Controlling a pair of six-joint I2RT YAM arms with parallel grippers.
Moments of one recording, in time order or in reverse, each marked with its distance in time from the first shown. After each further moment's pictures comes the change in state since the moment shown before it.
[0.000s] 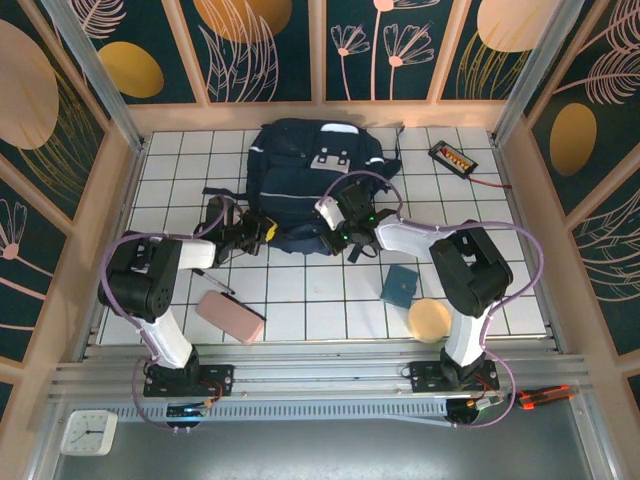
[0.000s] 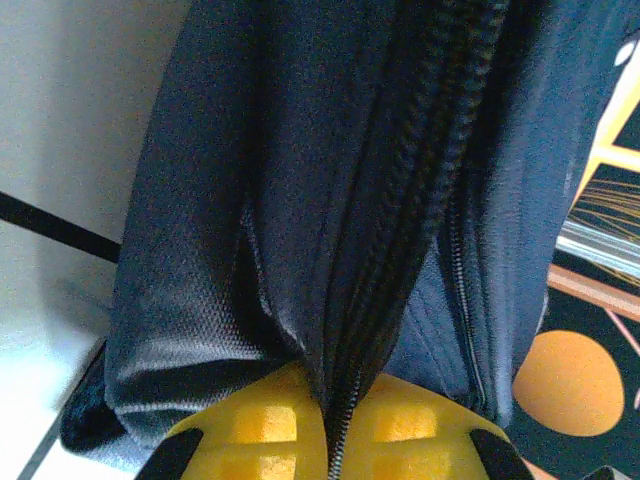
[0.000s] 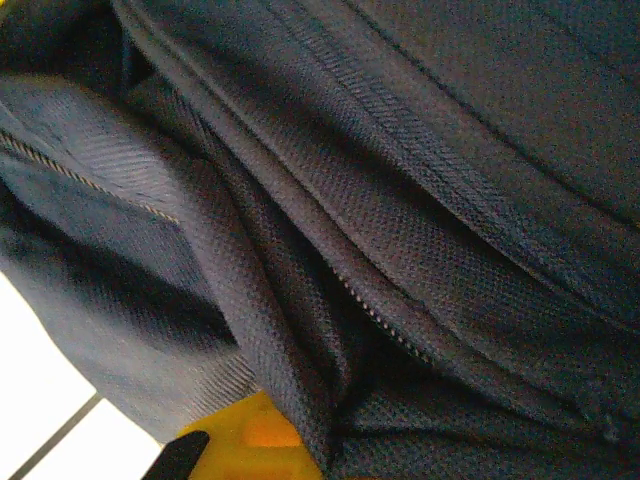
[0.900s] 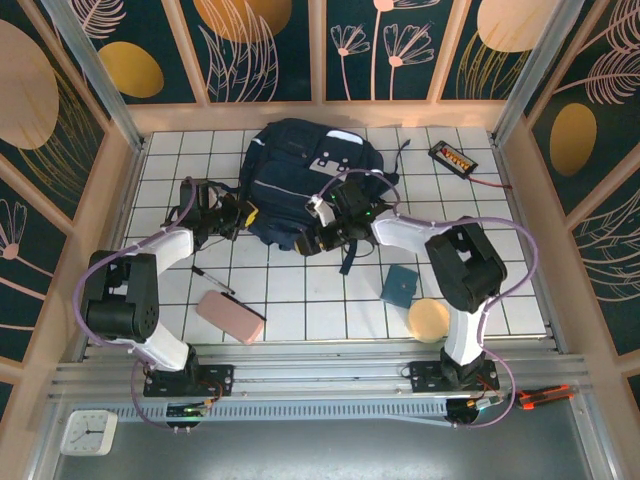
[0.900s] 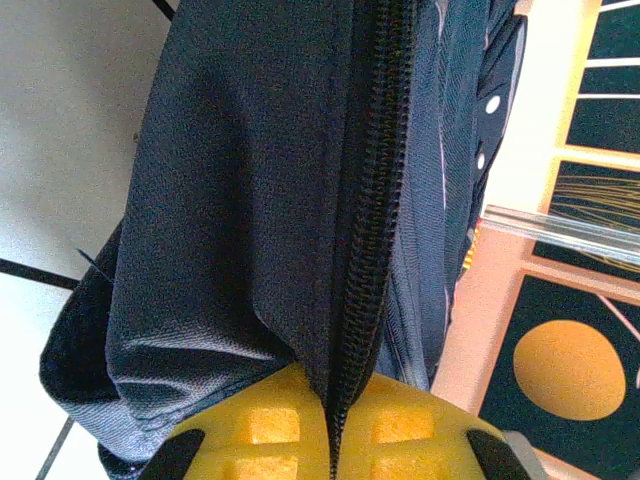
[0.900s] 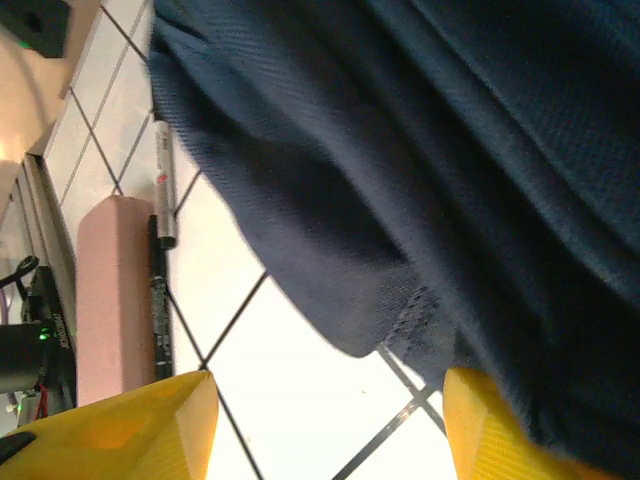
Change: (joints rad) left arm 0.124 -0.138 0.121 -0.283 0.071 0.189; right arm 0.000 0.074 0.077 0.007 -0.447 0.337
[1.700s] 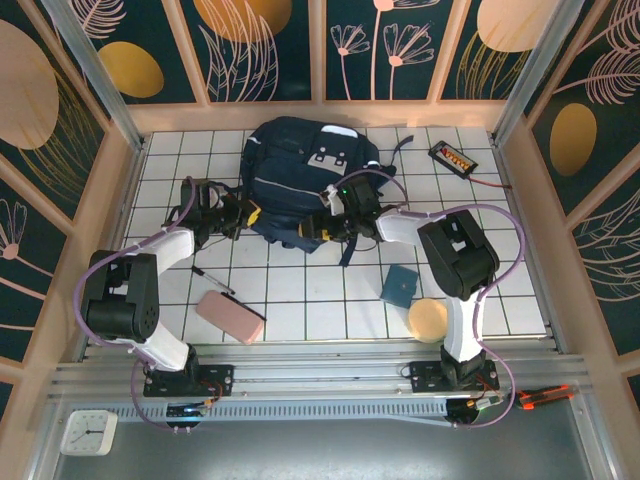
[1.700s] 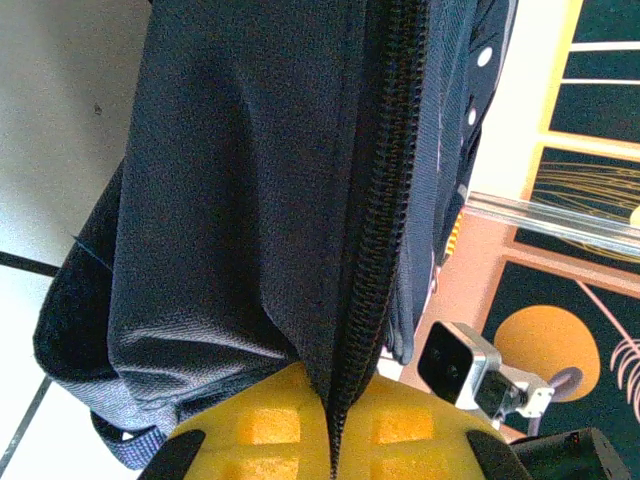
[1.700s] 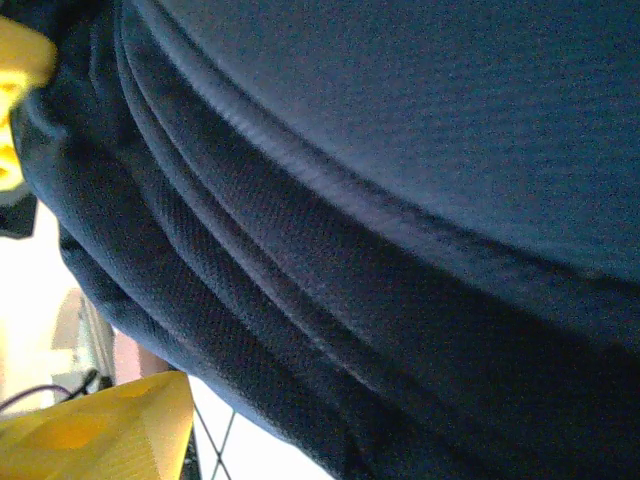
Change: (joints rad) left arm -0.008 0.000 0.000 0.024 0.034 -0.037; right arm -0.096 0.074 -0.045 0.267 -0.059 0.307
